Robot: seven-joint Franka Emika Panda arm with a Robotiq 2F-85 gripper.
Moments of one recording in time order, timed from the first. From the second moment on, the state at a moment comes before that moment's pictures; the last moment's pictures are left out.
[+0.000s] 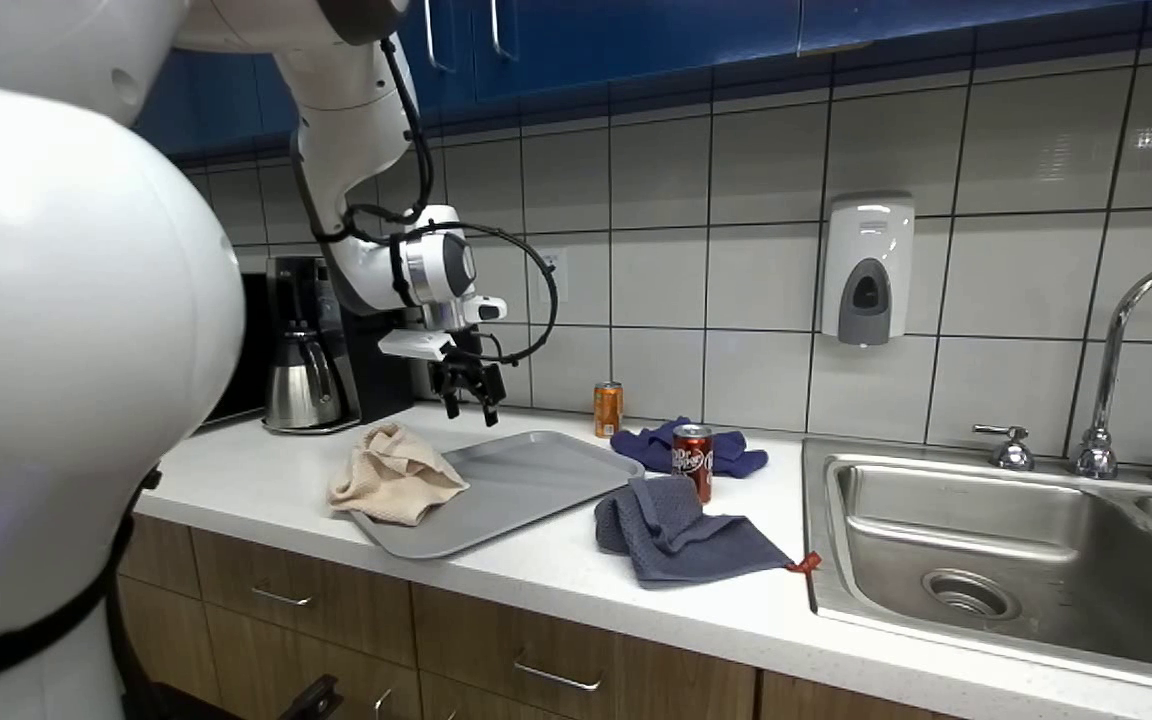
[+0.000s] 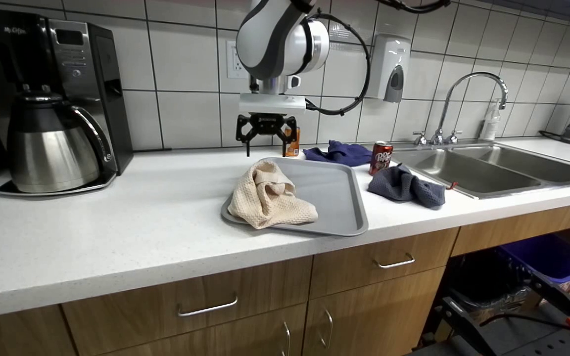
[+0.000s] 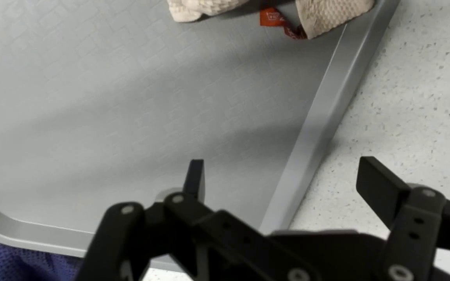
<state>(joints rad) 0.35 0.62 0.00 -1.71 -0.17 2.47 0.63</state>
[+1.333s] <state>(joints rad) 0.38 0.50 0.05 -1.89 -0.16 2.49 0.58</state>
